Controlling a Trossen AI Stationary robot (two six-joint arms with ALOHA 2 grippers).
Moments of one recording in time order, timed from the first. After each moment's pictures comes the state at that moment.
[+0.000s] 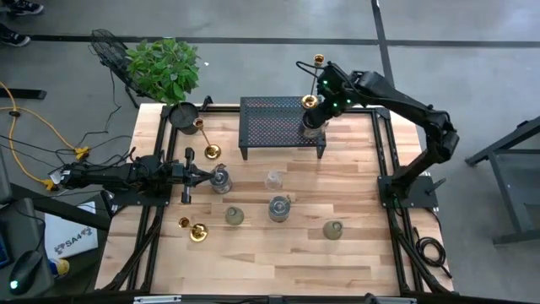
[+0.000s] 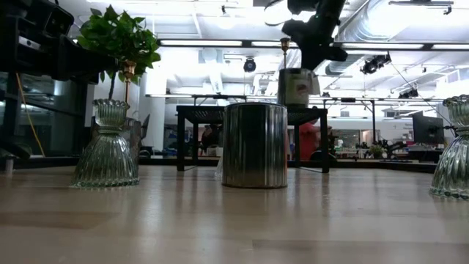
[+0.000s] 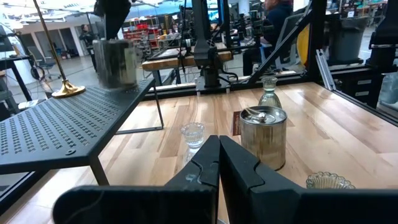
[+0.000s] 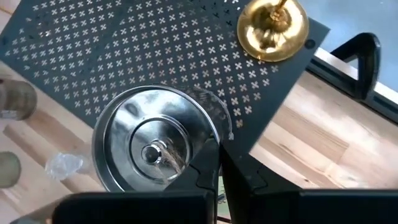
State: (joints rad) left arm -0.03 0.03 0.01 0.02 -0.06 0.12; right arm -0.59 1.58 1.63 -1.15 0.00 0.42
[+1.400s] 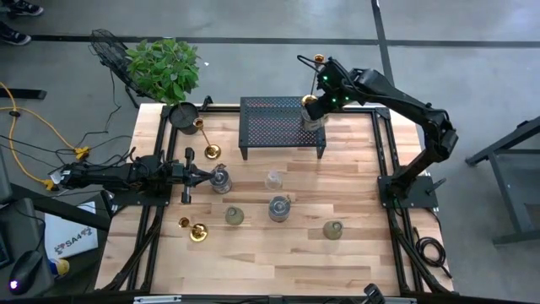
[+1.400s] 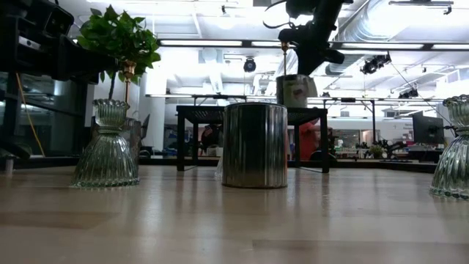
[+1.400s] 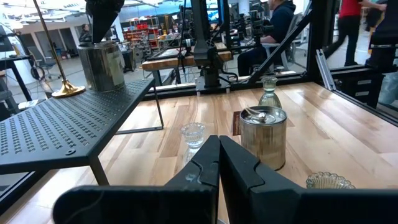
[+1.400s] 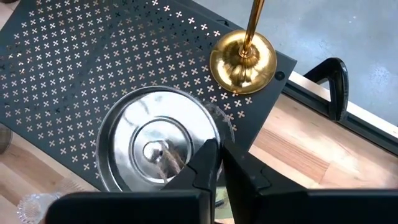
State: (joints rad) left arm -0.03 0.03 0.01 0.02 -0.06 0.13; right arm -0.63 1.59 1.63 -1.08 0.08 0.42
